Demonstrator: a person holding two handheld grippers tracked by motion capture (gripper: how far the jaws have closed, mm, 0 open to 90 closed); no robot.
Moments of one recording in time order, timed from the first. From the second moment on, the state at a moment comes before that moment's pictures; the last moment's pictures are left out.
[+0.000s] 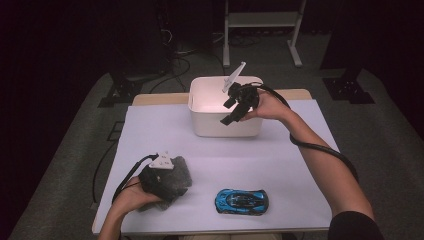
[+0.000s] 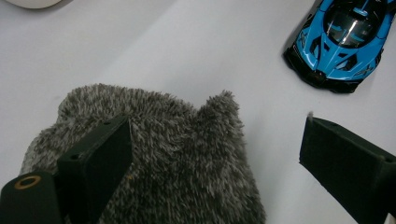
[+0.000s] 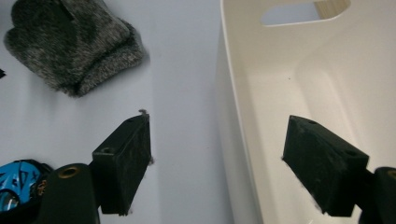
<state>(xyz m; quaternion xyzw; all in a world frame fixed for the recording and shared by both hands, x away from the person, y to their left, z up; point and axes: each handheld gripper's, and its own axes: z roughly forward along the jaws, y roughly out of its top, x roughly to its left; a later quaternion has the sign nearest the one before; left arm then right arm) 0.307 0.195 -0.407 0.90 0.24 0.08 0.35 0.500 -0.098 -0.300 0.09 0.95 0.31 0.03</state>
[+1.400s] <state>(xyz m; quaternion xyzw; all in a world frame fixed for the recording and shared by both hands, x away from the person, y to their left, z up) 0.295 0.204 -0.404 0.90 0.25 0.09 0.35 0.497 -0.114 -0.315 0.07 0.96 0.26 -0.02</state>
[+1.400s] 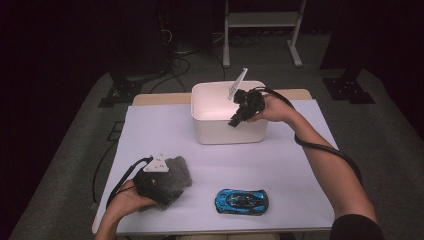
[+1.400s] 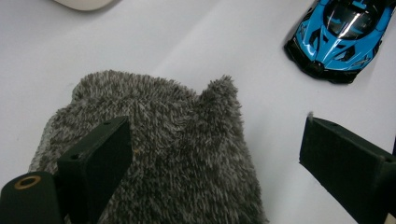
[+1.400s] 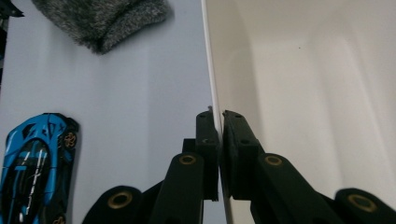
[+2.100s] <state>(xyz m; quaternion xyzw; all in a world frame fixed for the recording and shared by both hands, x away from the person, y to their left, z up) 0.294 0.200 -0.402 0.90 0.24 0.10 0.34 0.441 -0.127 -0.318 0.05 0.96 0.27 -0.03</state>
